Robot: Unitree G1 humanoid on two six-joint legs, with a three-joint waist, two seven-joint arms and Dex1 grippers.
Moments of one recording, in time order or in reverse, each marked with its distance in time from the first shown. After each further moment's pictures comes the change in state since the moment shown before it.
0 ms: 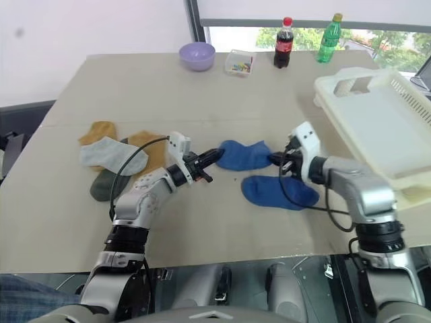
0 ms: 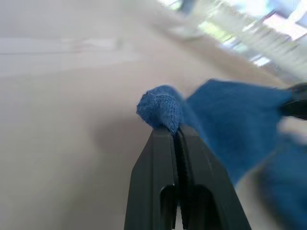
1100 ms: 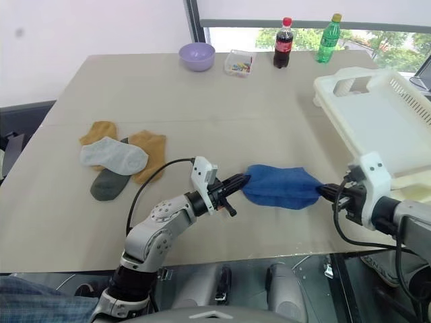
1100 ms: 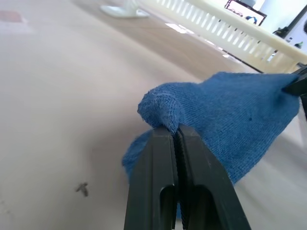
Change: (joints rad) left arm 0.233 -0.064 -0.244 -0.263 0.115 -0.023 0.177; right arm 0.391 -0.148 -0.453 -0.374 0.315 0.345 -0.183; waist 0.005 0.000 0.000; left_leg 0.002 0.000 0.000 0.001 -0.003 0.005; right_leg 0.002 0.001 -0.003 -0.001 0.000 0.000
